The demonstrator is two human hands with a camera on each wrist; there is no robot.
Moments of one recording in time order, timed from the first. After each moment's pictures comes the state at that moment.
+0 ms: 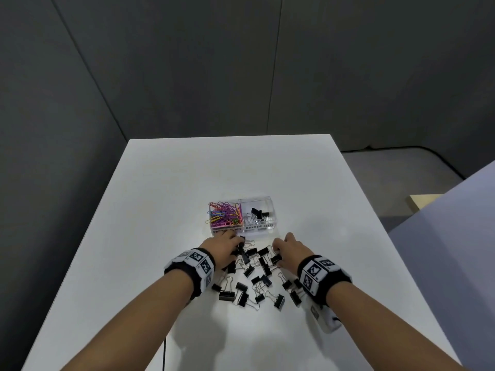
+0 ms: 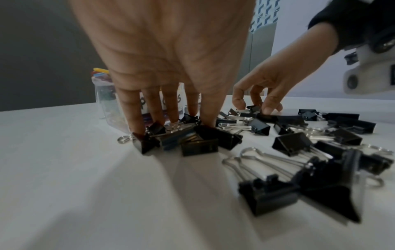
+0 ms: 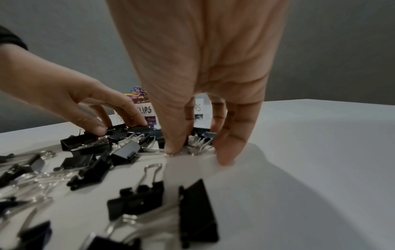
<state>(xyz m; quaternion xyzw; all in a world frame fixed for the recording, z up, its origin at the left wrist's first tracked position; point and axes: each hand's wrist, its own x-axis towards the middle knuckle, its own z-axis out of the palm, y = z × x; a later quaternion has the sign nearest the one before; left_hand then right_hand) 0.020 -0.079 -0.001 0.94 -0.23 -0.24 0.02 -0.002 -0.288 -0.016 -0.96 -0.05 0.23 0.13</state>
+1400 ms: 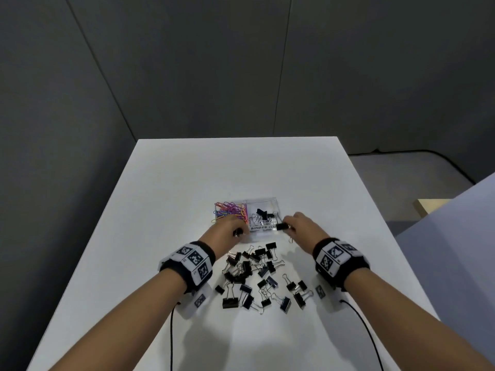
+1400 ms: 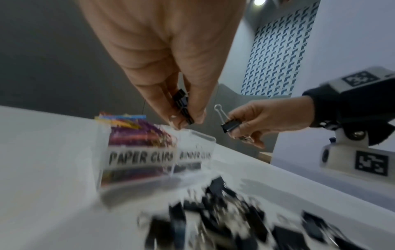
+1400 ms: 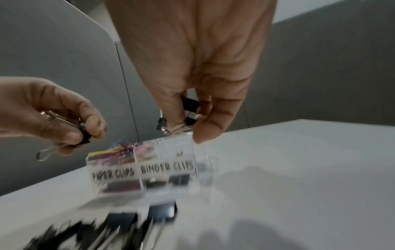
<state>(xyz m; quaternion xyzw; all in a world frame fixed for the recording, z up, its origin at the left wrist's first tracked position) 0.015 -0.077 0.044 0.94 -0.17 -0.10 0.28 0.025 -0.295 0.038 -0.97 -0.09 0.15 0.19</state>
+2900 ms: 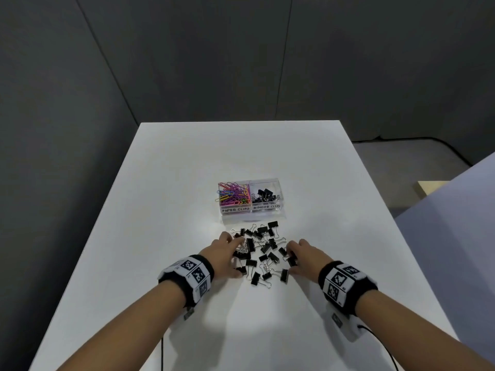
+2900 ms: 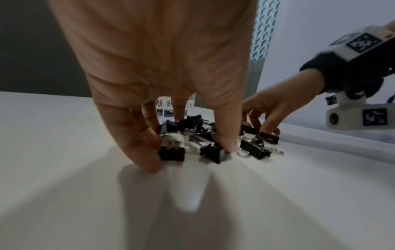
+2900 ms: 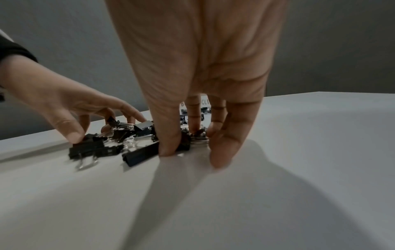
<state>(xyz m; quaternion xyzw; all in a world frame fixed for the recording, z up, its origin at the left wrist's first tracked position) -0.052 -0.063 0.001 0.94 -0.13 -0.30 0.13 -0.059 -0.298 -0.005 -0.95 -0.07 0.28 0.12</state>
